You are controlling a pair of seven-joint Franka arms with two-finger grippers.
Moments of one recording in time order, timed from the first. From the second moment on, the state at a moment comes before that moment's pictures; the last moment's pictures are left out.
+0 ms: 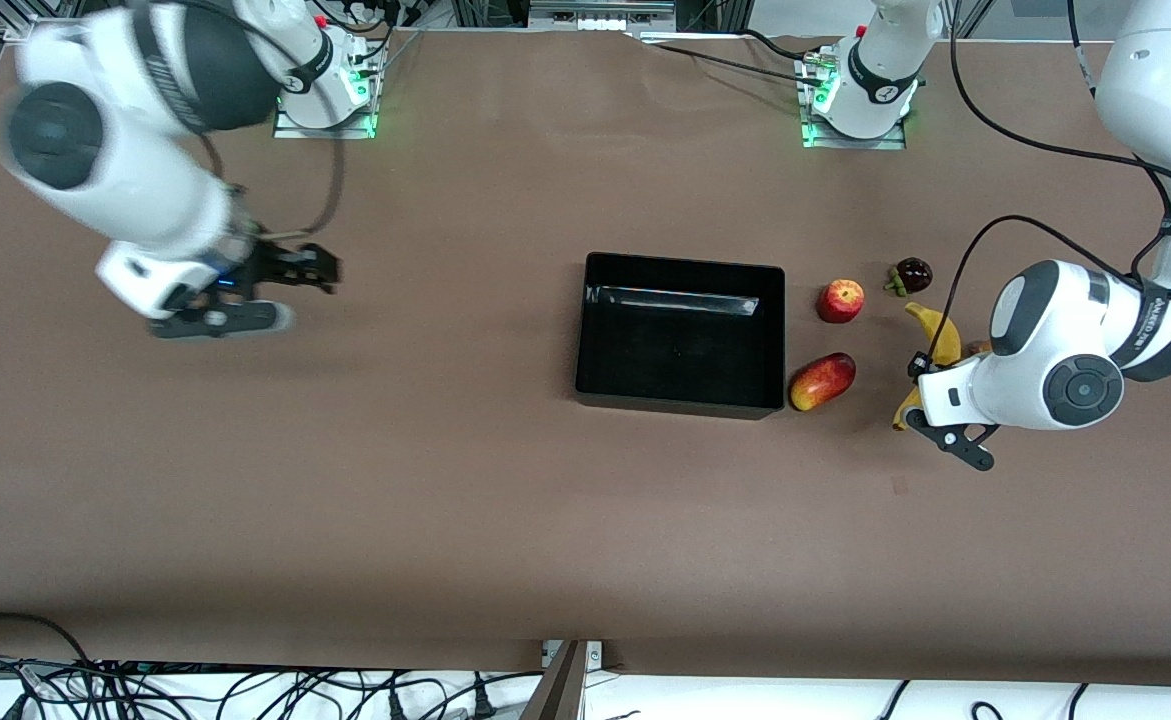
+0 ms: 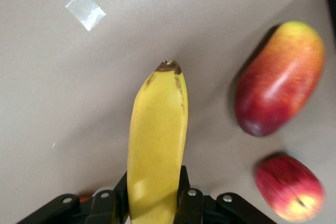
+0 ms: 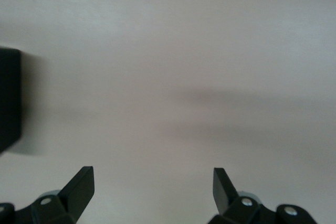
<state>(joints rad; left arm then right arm) 0.50 0.64 -0.60 -1.72 0.43 1.95 0.32 0.32 0.22 0.06 -1.63 0.01 1.75 0.29</state>
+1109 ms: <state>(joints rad) 0.54 0.44 -0.82 -1.74 0.56 1.81 0.33 0.71 0.58 0.07 -1.62 0.08 2.21 0.84</state>
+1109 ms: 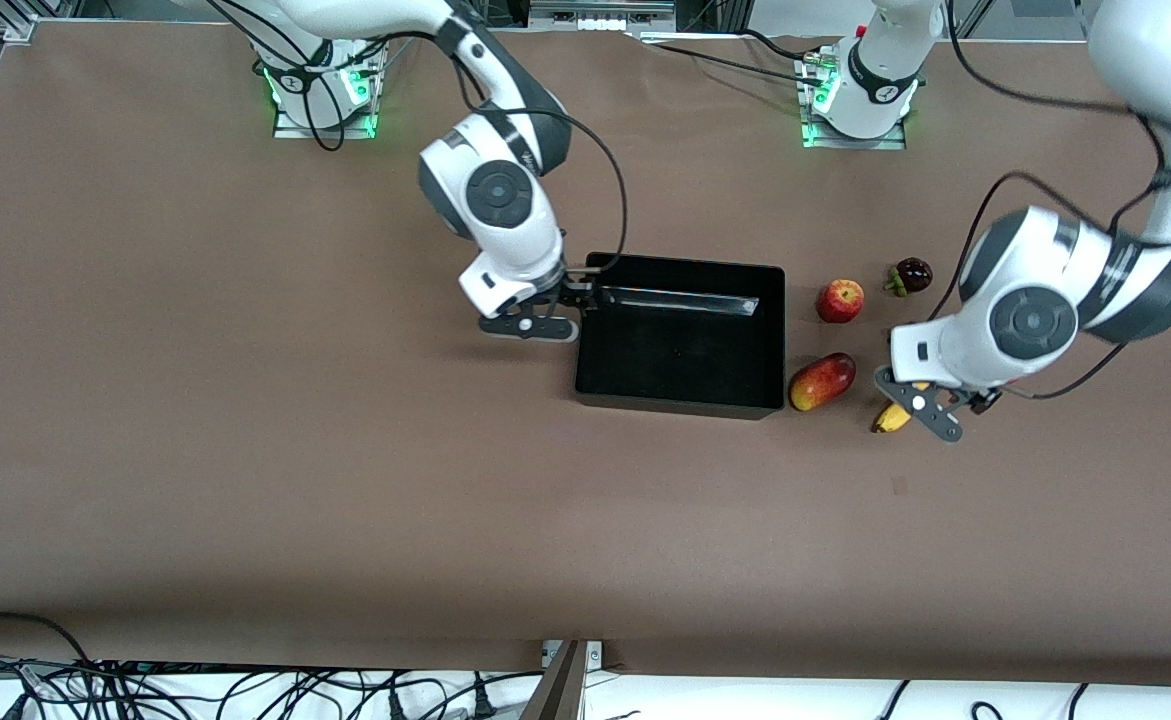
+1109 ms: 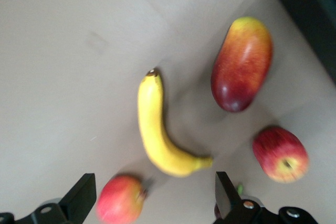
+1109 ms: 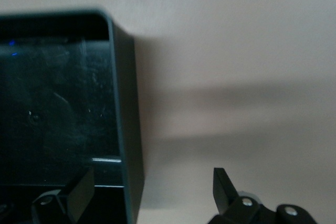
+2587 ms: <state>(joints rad) -0.01 -0.01 -0.03 -1.70 0.02 1.68 -0.03 0.76 0.66 0.02 -1.58 0.06 2.27 0.84</state>
